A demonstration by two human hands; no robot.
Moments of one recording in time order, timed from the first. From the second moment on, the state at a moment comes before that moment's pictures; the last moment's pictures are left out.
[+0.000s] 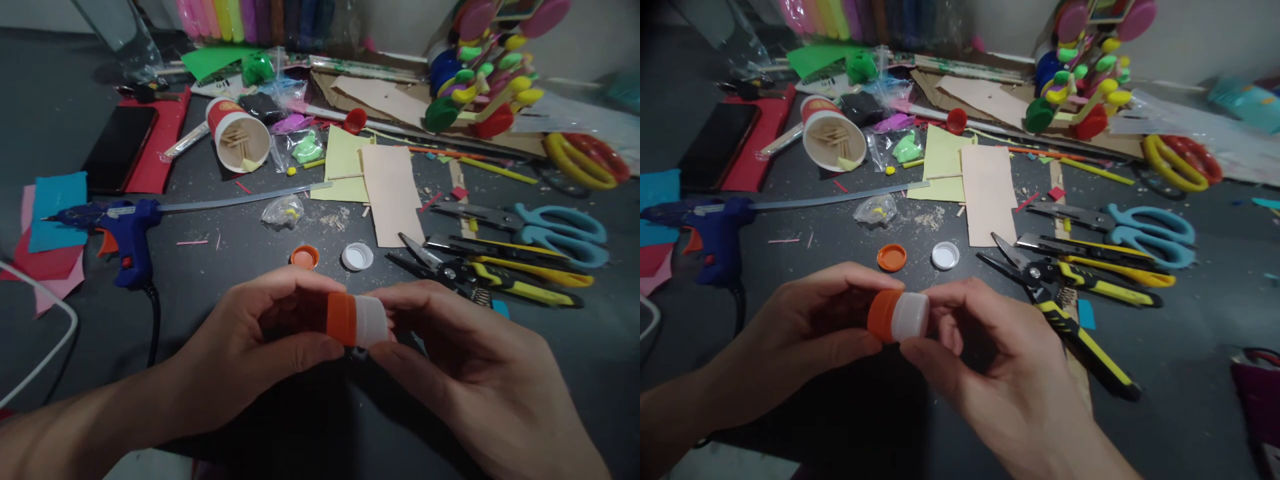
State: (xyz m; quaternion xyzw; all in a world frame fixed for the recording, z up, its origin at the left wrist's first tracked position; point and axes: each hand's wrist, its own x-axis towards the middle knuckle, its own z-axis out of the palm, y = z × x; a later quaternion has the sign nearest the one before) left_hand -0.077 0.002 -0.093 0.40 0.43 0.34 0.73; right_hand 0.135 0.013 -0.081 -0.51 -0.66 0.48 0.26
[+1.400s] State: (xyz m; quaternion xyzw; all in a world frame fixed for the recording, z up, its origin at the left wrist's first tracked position) left_hand -0.077 0.006 -0.094 0.36 0.41 0.31 0.78; right_hand 0.138 0.013 -0.088 -0.46 -0.76 0.35 0.30
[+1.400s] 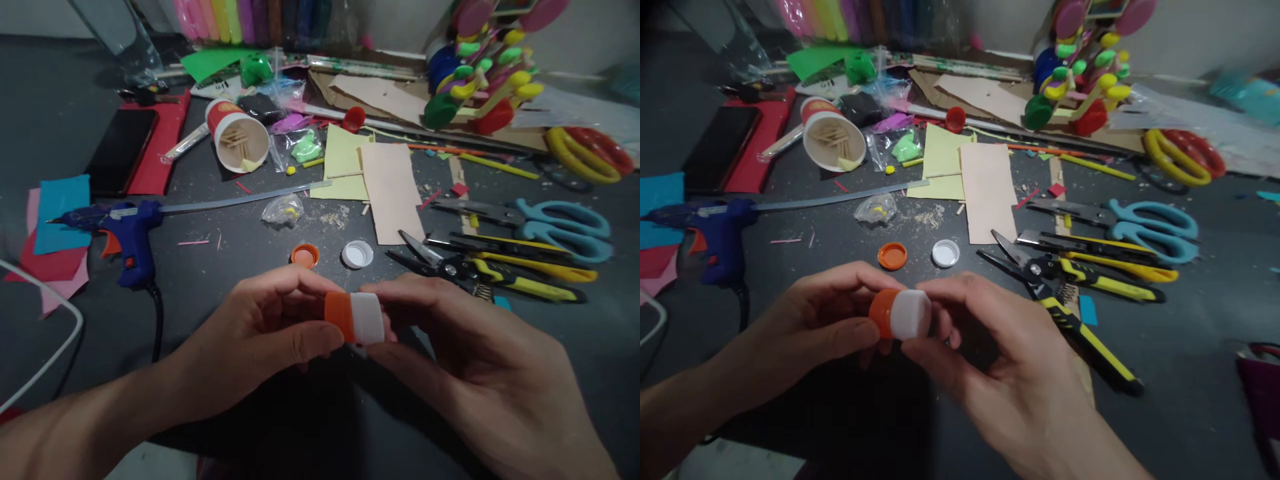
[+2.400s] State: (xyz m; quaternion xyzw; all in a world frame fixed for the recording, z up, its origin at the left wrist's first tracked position) left_hand -0.079 0.006 -0.099 0.32 0.38 0.33 0.80; right_hand 0.139 0.010 -0.089 -0.47 -0.77 0.32 0.29
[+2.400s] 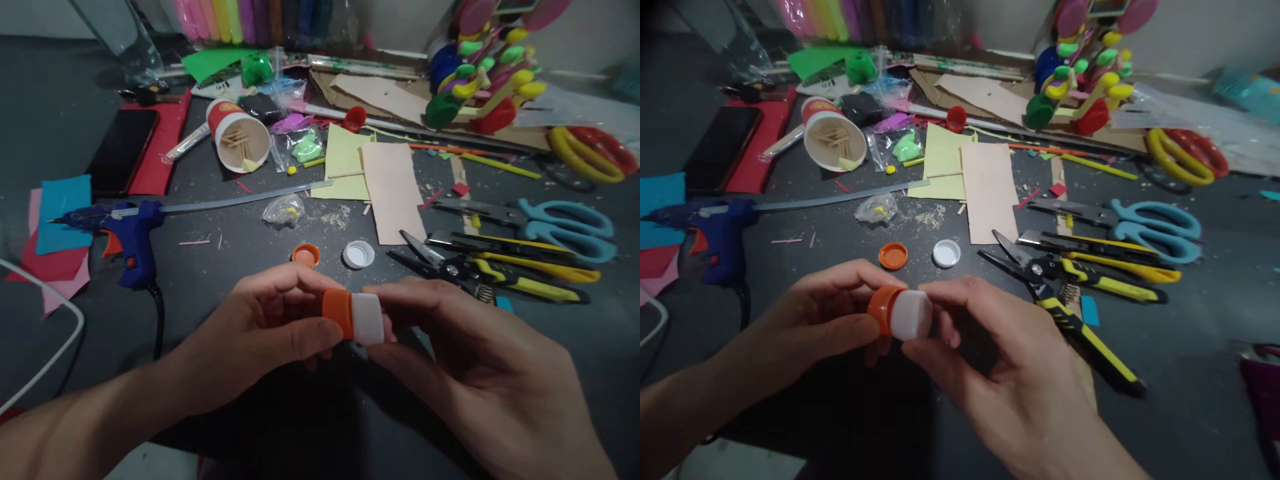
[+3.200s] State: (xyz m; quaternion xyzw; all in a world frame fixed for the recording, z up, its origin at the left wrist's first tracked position) left_hand -0.077 0.007 -0.094 0.32 0.41 0.32 0.79; right_hand 0.136 0.015 -0.086 -0.45 -0.78 0.31 0.30
